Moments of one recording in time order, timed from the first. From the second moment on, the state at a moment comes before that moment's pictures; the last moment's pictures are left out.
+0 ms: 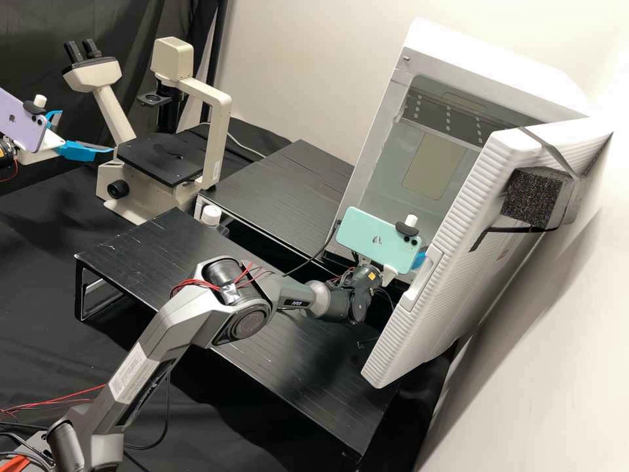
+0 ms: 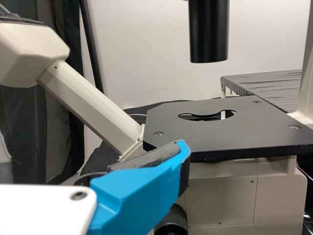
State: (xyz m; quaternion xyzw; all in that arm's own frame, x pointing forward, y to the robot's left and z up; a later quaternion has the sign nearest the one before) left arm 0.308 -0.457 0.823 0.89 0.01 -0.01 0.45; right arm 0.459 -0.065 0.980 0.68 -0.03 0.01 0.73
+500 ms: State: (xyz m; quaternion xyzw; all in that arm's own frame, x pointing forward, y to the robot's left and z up) left arm 0.308 -0.457 0.823 0.89 0.01 -0.01 0.45; right arm 0.376 -0.066 0.990 0.70 -0.04 0.03 0.71
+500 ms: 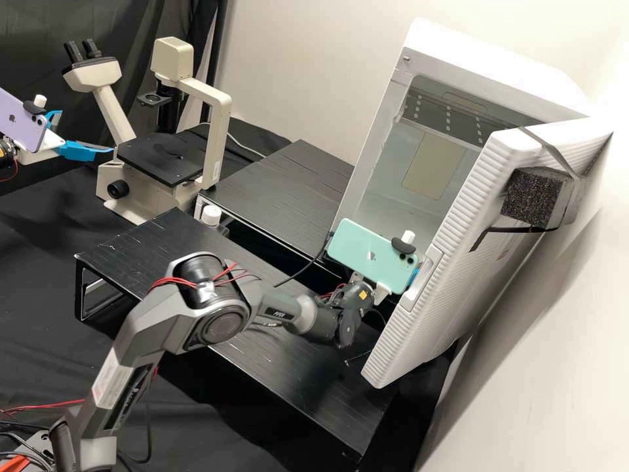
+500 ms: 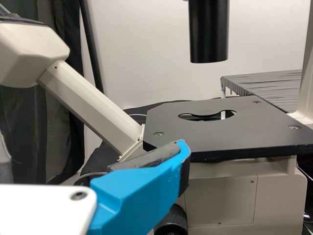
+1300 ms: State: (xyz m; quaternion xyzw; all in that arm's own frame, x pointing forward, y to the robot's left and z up) left arm 0.308 -0.457 0.823 0.89 0.01 -0.01 0.45; right arm 0.228 0.084 0.876 0.70 0.21 0.16 0.66
